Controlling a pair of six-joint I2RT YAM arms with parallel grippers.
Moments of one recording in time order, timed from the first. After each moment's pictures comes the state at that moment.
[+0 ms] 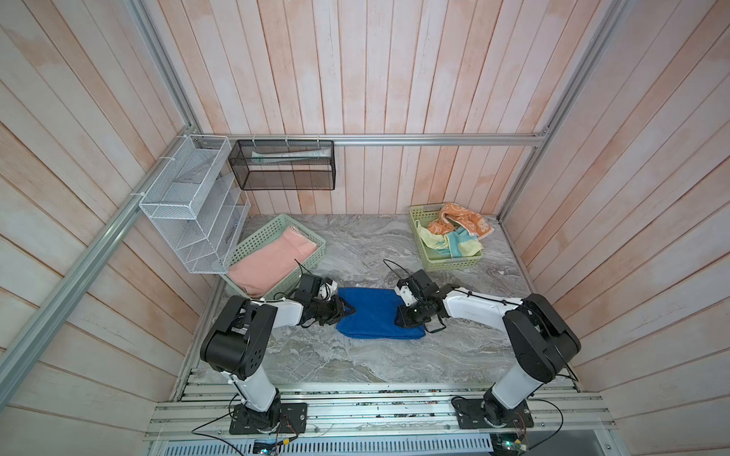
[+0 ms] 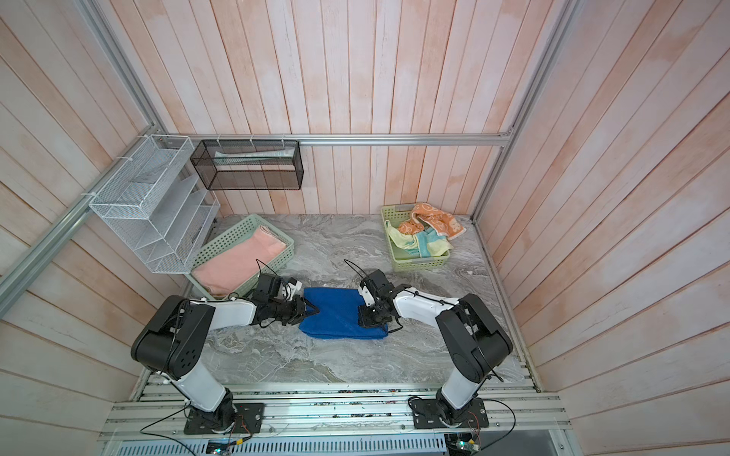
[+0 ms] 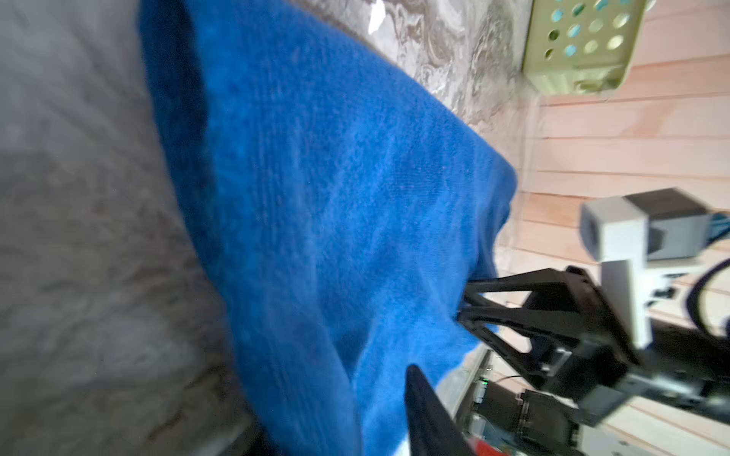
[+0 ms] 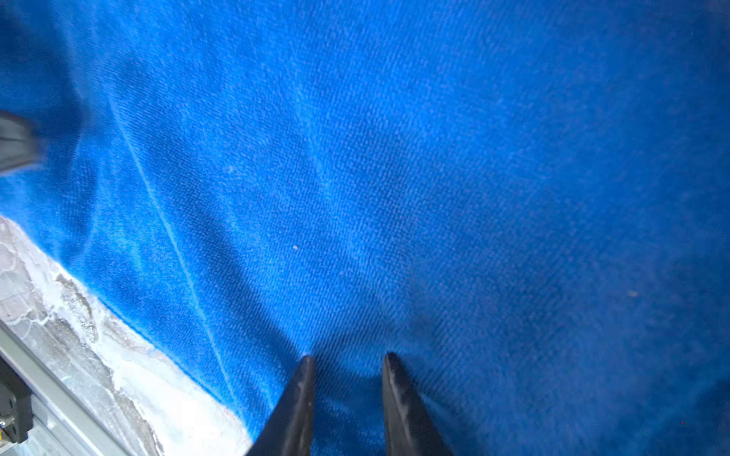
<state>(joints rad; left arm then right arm) -0.32 1.72 0.69 0.07 0.72 -0.69 0.63 1.67 0.90 -0.42 -0.27 0.36</state>
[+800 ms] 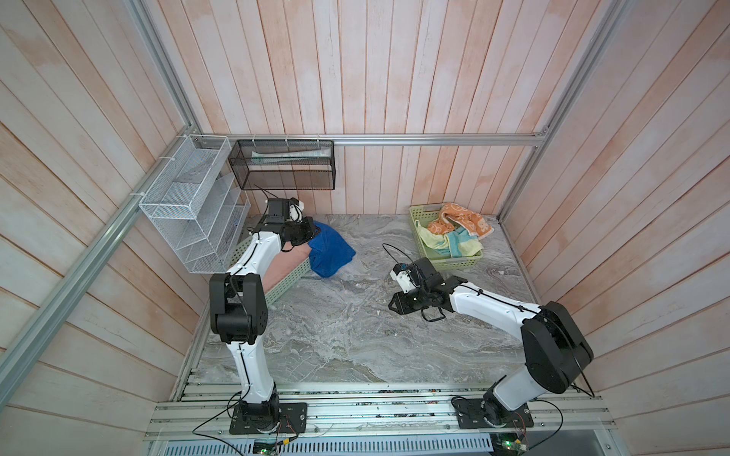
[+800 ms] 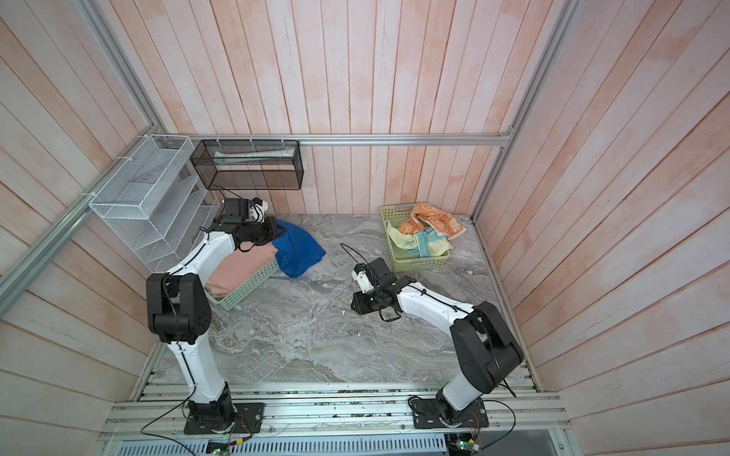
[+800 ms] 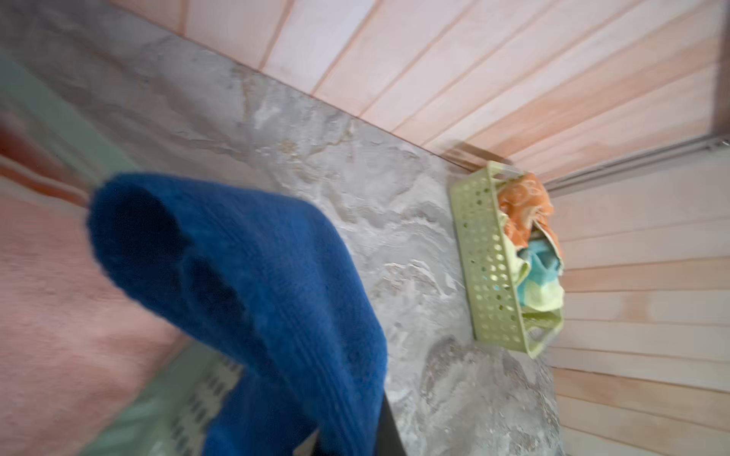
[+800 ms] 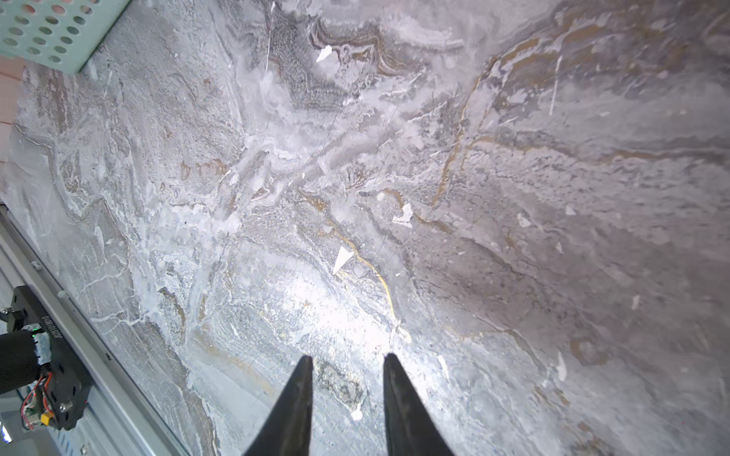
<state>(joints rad) -0.02 2.02 1.68 -0.43 0.55 -0.41 0.63 1.59 0.99 -0.42 -0.30 0.30</state>
